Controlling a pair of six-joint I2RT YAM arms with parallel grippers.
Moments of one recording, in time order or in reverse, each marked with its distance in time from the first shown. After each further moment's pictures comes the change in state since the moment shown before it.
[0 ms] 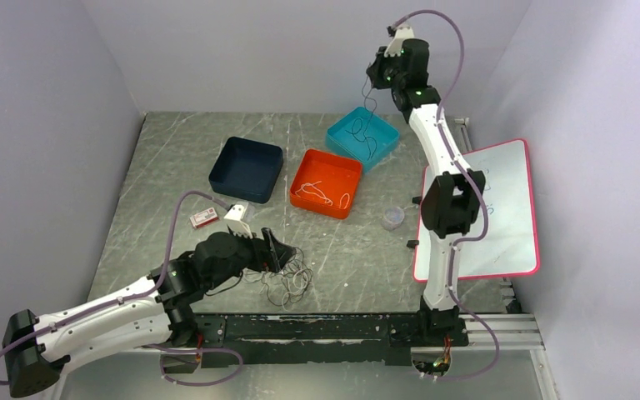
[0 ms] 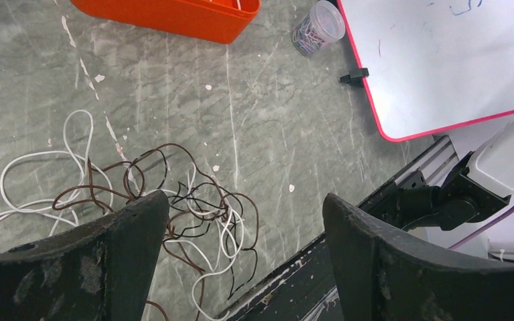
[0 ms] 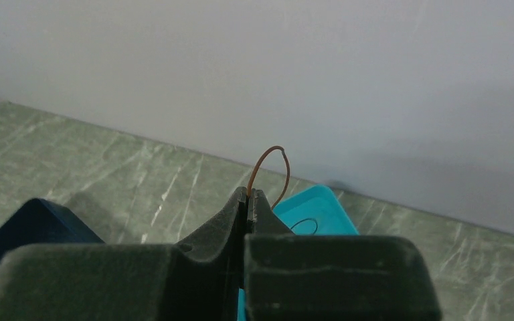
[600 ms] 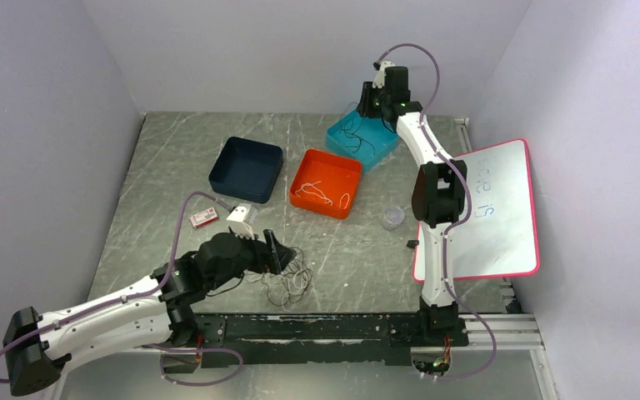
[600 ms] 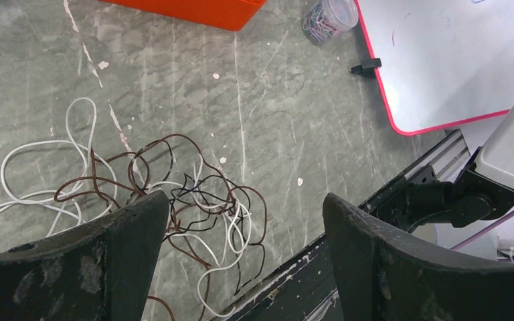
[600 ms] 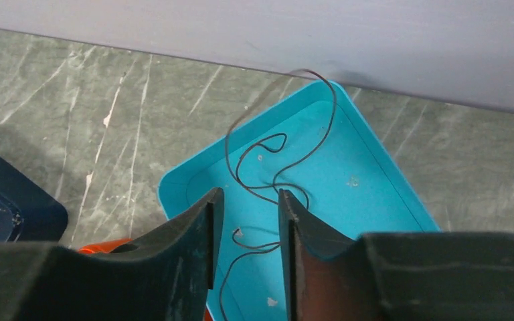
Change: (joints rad) left arm 0.000 0.017 -0.016 0.002 0.005 -0.008; right arm 0.000 0.218 -0.004 -0.120 -0.004 0.021
